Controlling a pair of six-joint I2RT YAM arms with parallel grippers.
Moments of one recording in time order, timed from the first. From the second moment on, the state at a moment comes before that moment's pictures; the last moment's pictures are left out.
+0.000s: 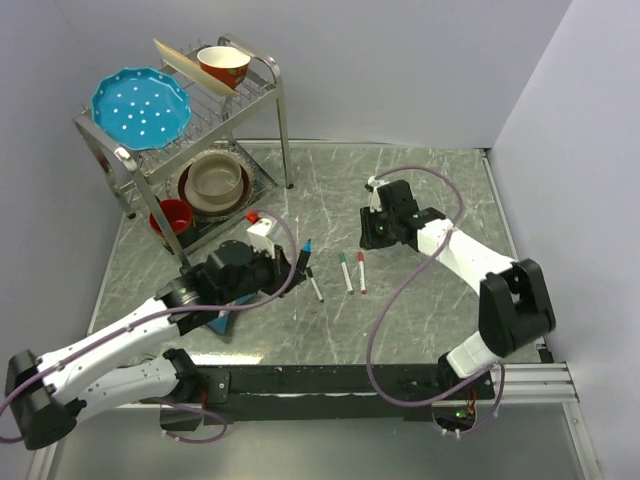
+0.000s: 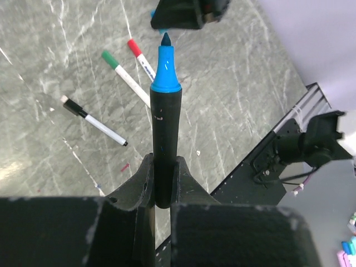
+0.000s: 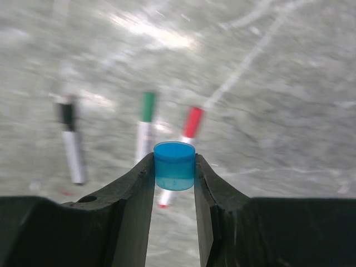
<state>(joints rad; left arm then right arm) -0.88 0.89 0.75 -0.22 0.02 -0.55 0.41 1.55 1.07 -0.44 -0.11 0.18</state>
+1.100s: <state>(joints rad) -0.88 1.06 0.67 0.09 0.08 -0.67 0.70 1.12 0.86 -0.03 -0.01 0.81</state>
